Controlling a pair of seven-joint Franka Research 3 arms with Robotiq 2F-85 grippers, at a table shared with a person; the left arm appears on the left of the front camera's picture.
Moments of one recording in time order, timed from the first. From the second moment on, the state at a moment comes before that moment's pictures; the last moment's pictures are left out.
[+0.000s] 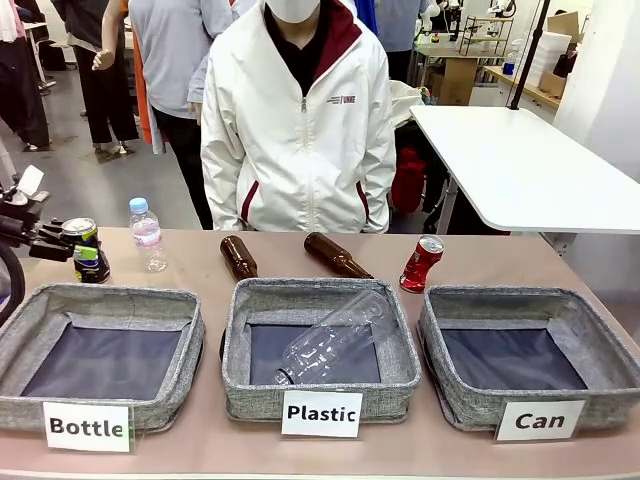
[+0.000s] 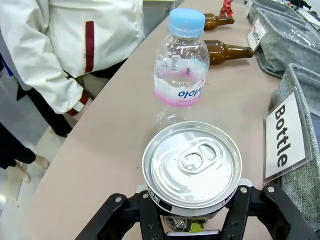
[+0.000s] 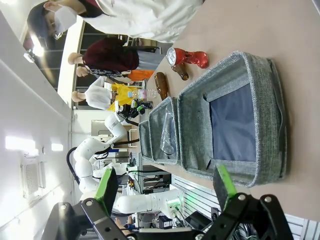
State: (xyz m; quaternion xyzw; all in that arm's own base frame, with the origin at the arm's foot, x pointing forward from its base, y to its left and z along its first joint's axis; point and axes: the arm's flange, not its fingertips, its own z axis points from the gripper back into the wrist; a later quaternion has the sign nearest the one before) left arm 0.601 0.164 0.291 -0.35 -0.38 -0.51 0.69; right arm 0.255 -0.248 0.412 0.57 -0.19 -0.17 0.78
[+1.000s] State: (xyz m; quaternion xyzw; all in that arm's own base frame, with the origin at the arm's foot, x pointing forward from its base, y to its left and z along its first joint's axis) left arm 0.453 0.174 0.537 -0.34 -0.33 -0.55 0.69; right arm 0.255 -0.248 0.413 0.57 -0.19 -0.17 0.78
